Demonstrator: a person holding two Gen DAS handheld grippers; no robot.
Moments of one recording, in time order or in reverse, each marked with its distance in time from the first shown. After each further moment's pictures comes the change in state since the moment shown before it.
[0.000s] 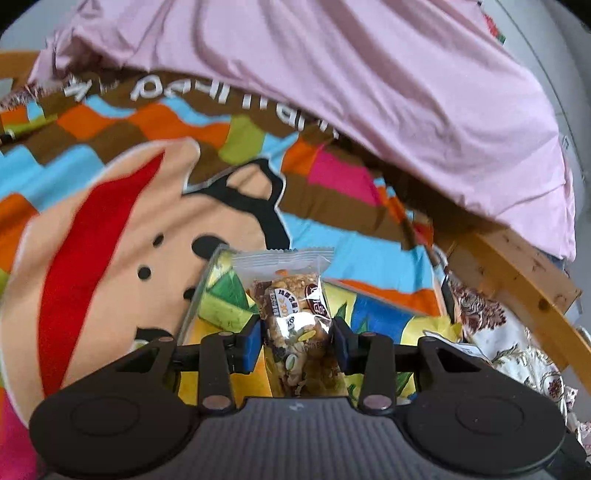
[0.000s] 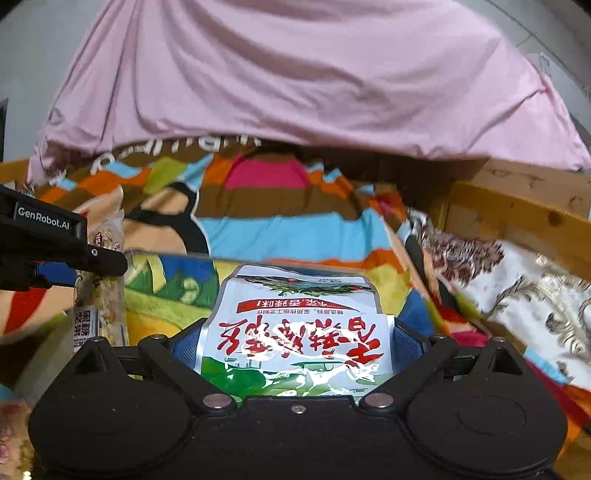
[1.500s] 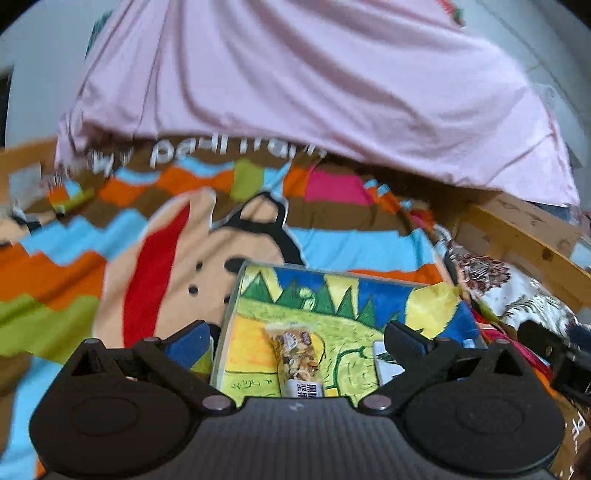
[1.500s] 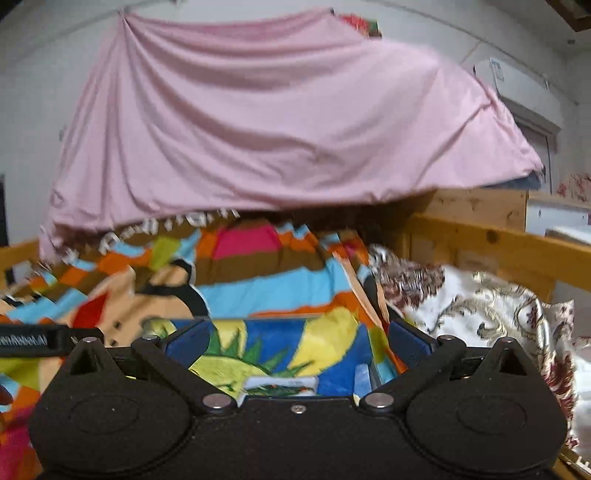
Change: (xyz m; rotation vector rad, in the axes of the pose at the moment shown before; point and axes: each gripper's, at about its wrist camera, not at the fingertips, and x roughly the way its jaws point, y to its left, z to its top) left arm -0.100 -0.052 -0.029 0.233 -0.102 0.153; right arm -0.143 -0.052 0.018 0.148 -0.209 0.020
